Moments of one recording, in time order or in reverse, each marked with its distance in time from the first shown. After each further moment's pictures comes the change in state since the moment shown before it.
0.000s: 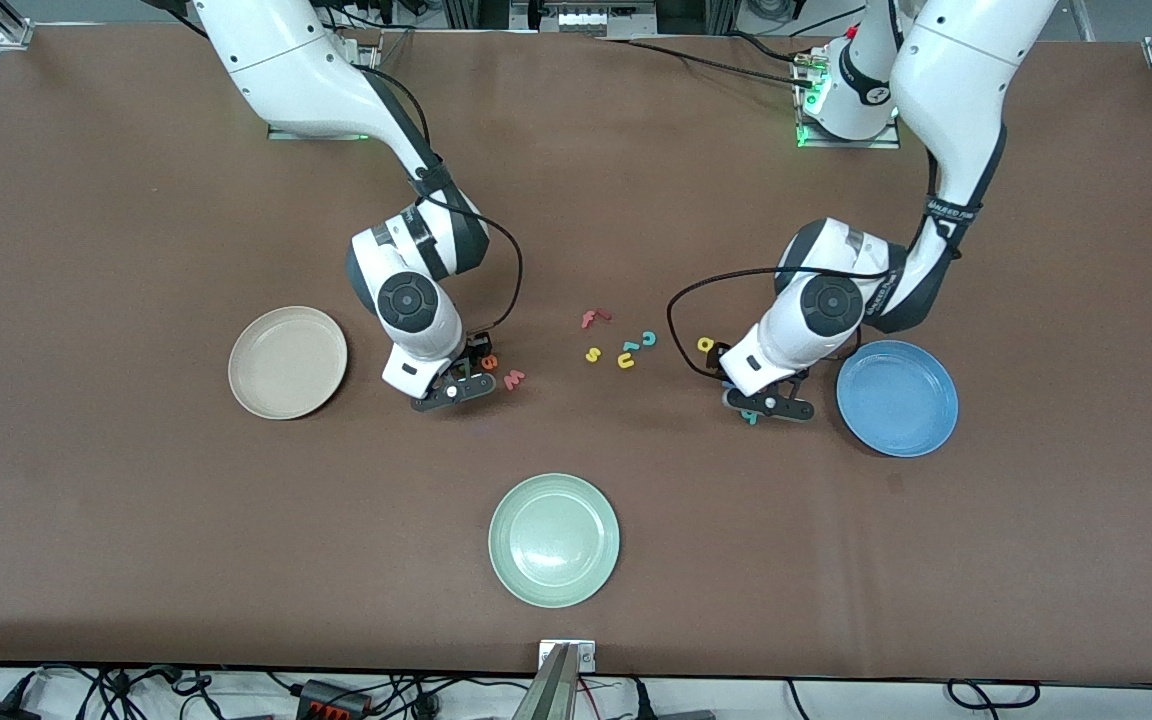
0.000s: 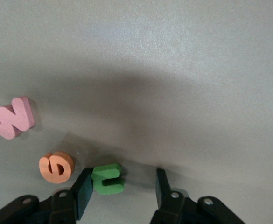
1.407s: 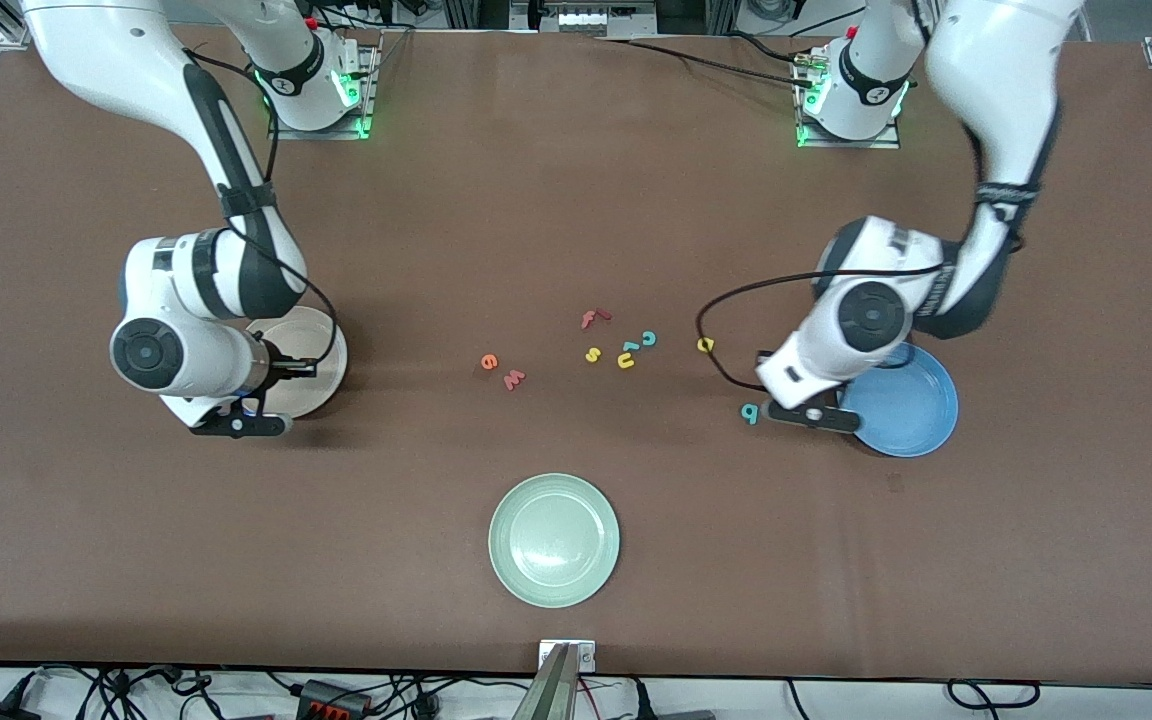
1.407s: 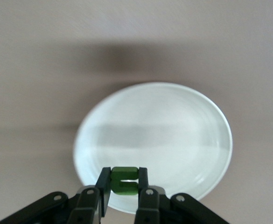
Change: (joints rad) left arm 0.106 -0.104 0.032 0.131 0.148 -0.340 0.038; right arm -0.326 -0.163 -0.082 -0.006 0.000 -0.349 -0.062
